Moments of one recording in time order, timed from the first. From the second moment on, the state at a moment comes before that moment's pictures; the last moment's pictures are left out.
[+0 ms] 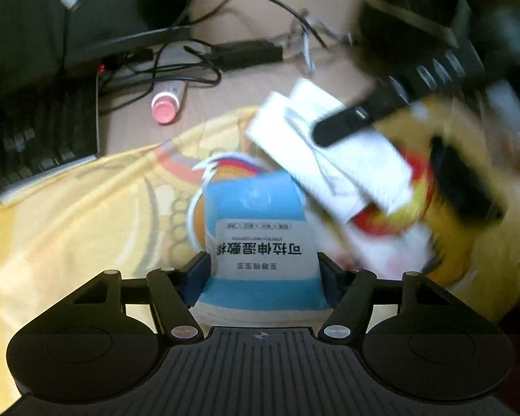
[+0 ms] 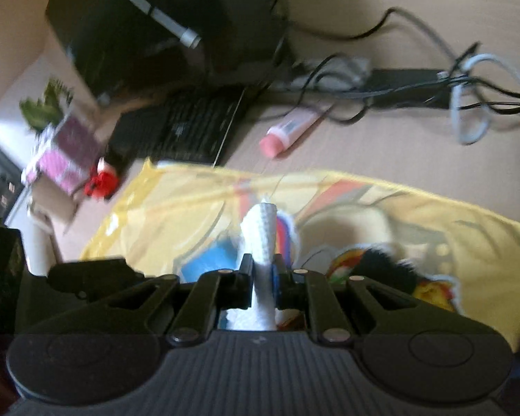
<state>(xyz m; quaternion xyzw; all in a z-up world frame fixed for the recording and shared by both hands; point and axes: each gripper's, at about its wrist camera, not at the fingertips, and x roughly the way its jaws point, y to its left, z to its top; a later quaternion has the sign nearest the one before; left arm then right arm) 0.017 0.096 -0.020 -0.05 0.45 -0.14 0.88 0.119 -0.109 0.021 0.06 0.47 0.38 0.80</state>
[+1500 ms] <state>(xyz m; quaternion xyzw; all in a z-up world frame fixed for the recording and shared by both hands) 0.025 0.008 -0.020 0.17 0.42 -0.20 0.87 0.120 -0.143 0.041 0.09 0.42 0.34 0.84</state>
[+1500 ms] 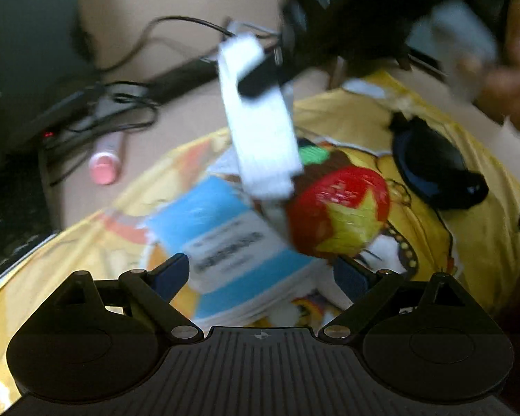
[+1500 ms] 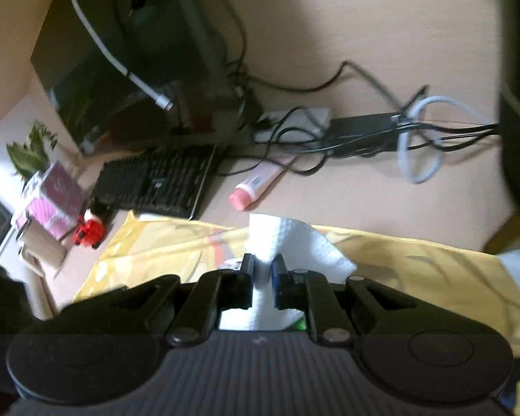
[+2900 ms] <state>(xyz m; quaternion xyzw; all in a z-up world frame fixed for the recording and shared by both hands) 0.039 0.152 -0.015 -0.06 0.41 0.00 0.91 0.160 -0.063 0.019 -0.01 0.44 0.39 0.81</state>
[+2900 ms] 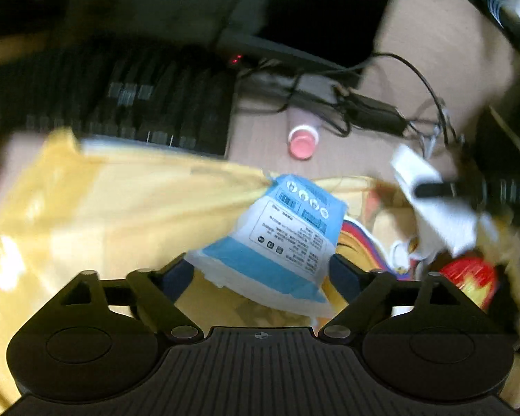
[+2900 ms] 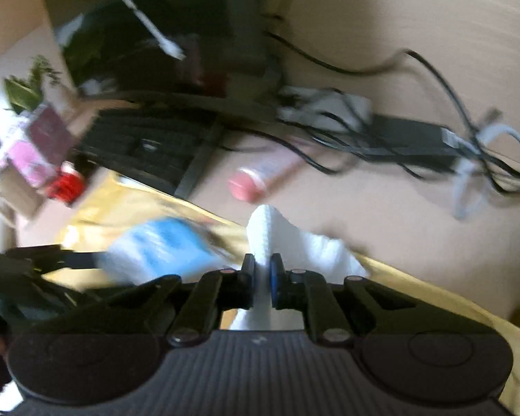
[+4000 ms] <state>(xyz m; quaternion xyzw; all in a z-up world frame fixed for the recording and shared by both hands) 0.093 0.072 -0.042 0.21 0.44 -0.09 0.87 0.168 -0.039 -0.015 -0.13 0.46 0.39 0.79</state>
